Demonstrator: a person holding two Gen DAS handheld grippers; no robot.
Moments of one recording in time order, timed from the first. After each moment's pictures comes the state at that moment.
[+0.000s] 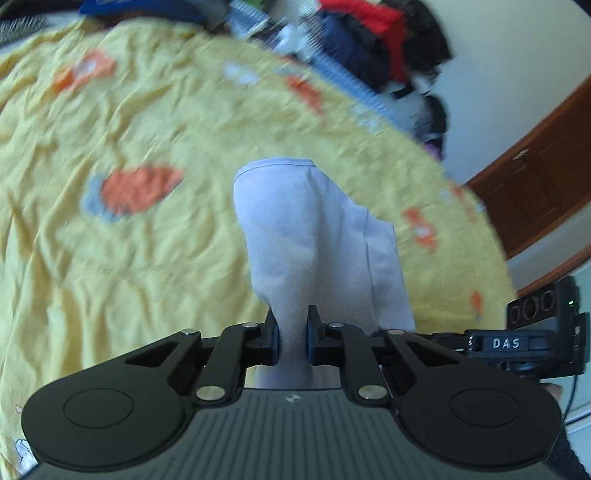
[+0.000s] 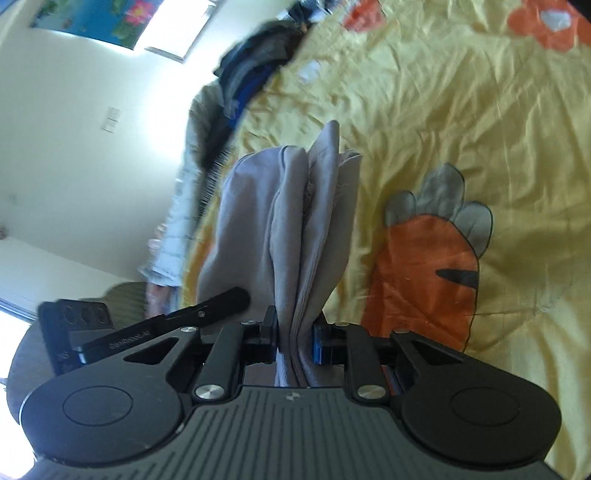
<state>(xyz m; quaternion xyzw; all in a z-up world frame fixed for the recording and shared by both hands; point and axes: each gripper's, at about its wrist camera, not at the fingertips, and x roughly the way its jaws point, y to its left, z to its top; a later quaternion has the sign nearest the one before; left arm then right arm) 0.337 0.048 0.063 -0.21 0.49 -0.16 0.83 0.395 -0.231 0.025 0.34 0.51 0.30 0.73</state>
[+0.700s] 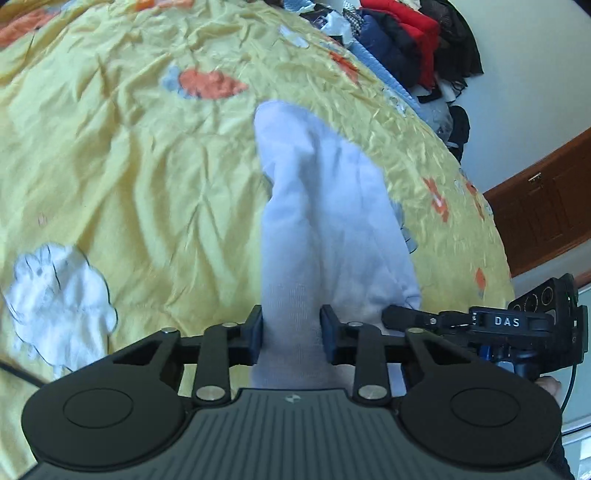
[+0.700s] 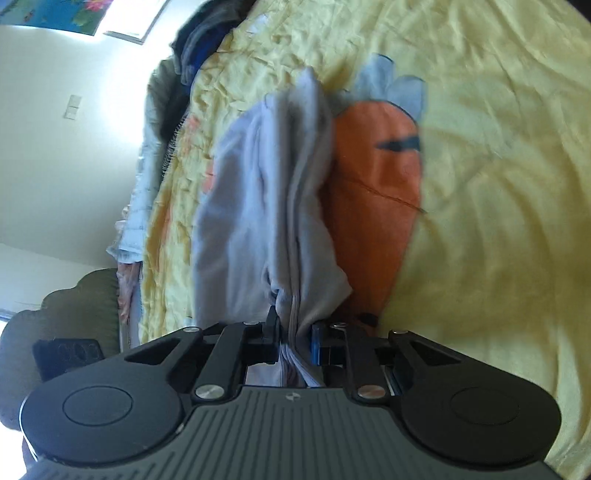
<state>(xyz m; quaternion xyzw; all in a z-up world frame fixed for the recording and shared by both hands) 0.238 0.063 0.047 -0.27 0.49 -0.14 0.82 0.336 -0.234 0.007 0.34 0.55 0.27 0.71</state>
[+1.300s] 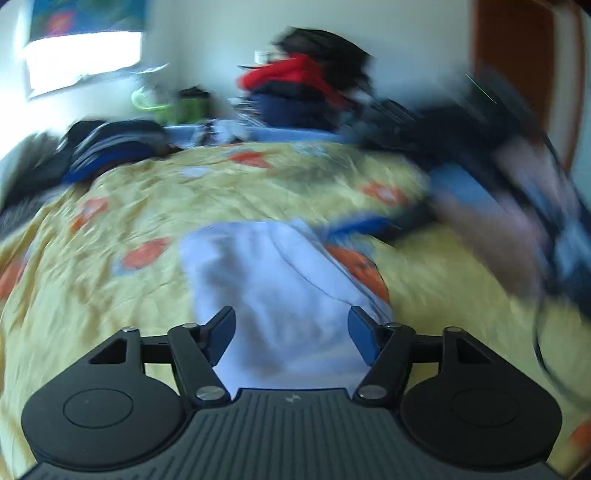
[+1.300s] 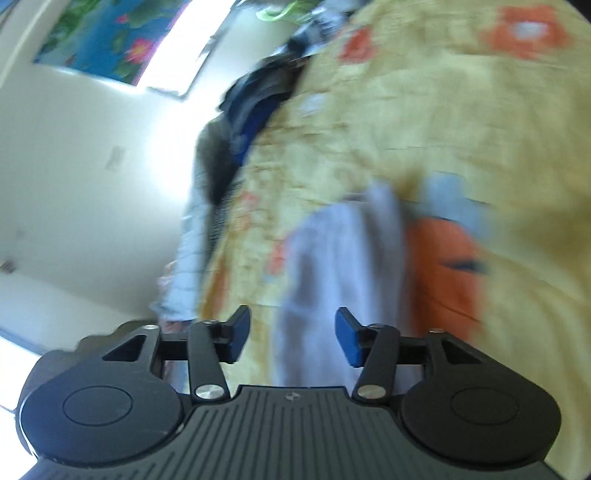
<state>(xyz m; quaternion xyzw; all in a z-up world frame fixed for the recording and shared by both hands) 0.177 -0.036 0.078 0.06 0.32 -0.17 0.93 0.368 -0.234 0.058 0.39 0.46 0.30 0.74</state>
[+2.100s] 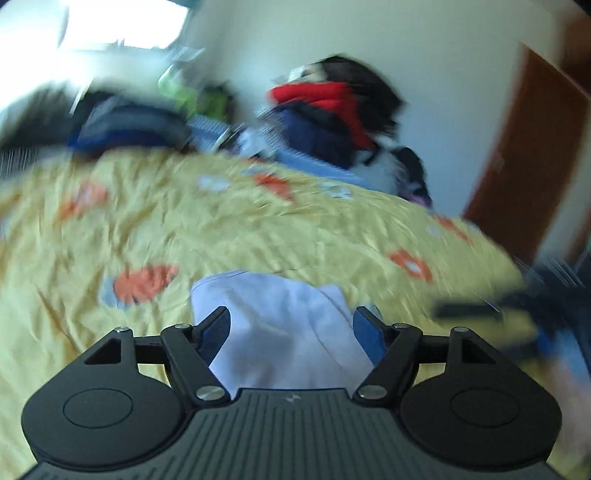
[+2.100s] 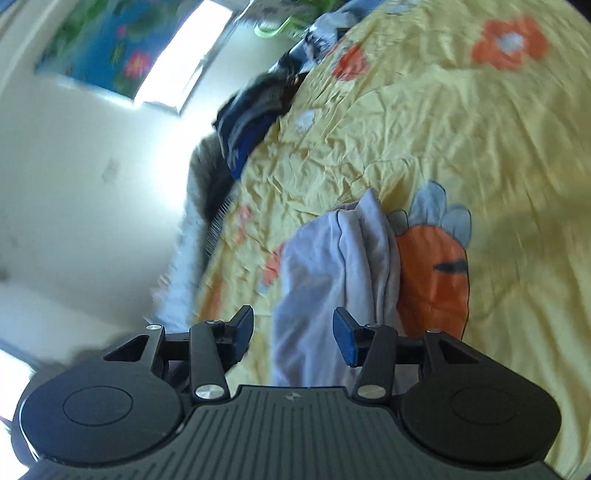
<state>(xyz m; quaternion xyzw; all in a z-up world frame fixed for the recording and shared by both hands) 0.288 0.029 0.076 -0.14 0.31 -0.16 0.93 0.328 -0.269 0.052 0.43 0.43 0.26 0.75</state>
